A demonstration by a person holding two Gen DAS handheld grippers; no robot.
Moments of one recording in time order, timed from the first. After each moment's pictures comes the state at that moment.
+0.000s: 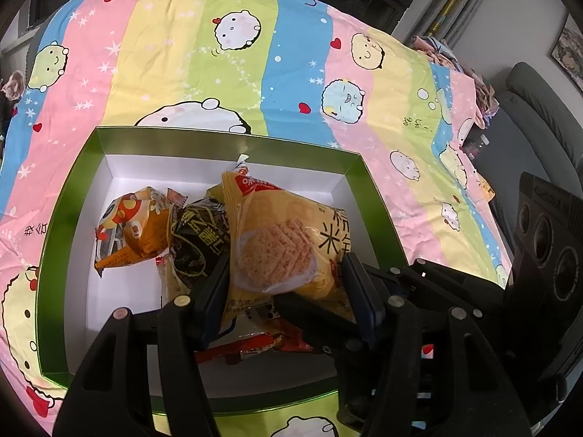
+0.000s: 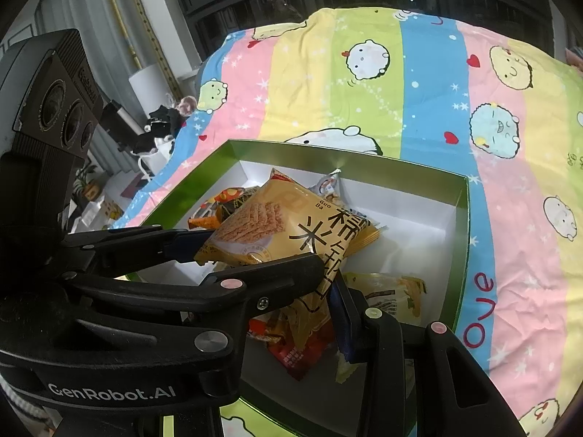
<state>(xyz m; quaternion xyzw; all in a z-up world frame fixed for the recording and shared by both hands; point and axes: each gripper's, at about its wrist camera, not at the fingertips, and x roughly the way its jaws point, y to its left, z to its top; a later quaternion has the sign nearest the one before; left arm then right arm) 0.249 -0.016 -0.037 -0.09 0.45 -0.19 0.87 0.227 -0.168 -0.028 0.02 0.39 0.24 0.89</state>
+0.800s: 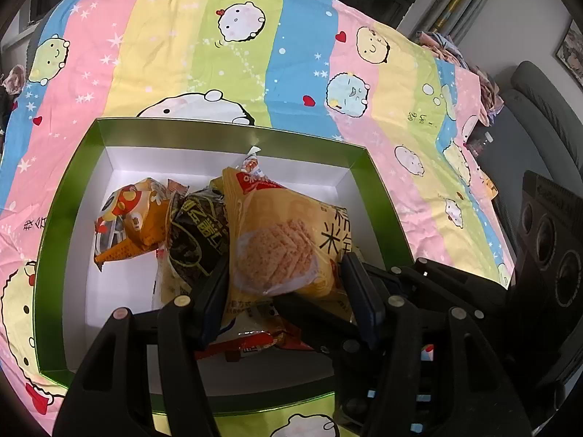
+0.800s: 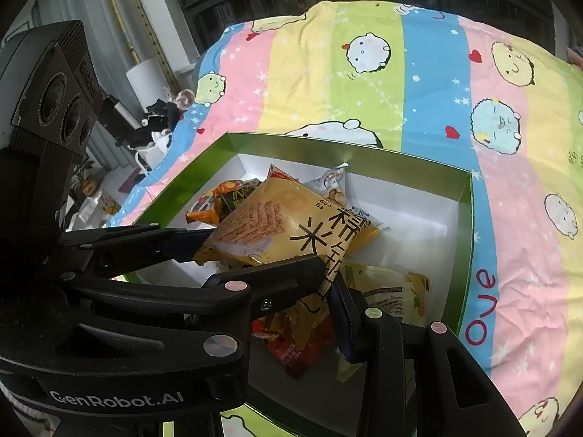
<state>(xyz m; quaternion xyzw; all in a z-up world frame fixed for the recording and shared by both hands) 0.250 -0.017 -0.042 -0.09 0.46 -0.19 0.86 0.228 -0.166 -0.031 0.02 0.40 0.23 0.88</state>
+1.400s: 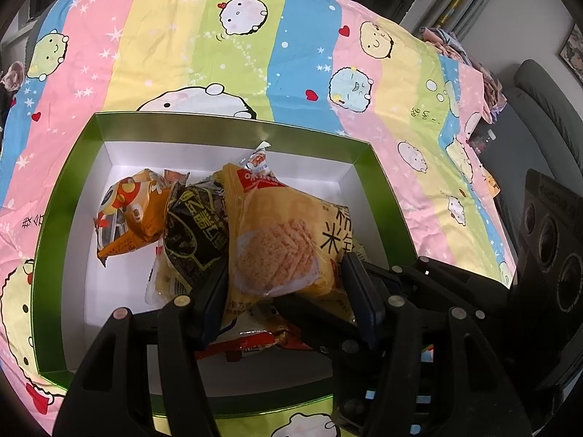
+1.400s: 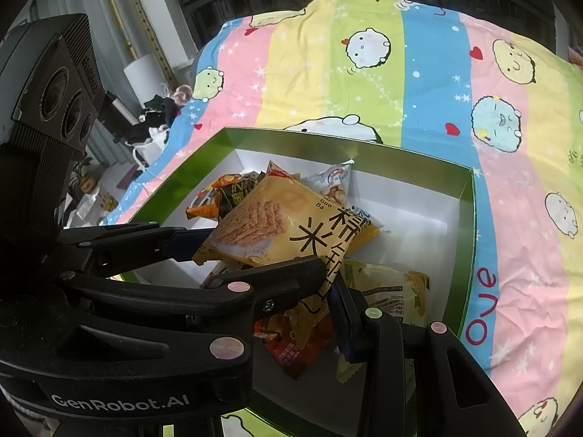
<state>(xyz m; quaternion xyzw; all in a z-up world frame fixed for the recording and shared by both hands) 0.254 -0.018 -0.044 -0.09 0.47 -0.19 0.86 0.229 -0.165 -0.031 0.01 0.41 0.23 0.88</state>
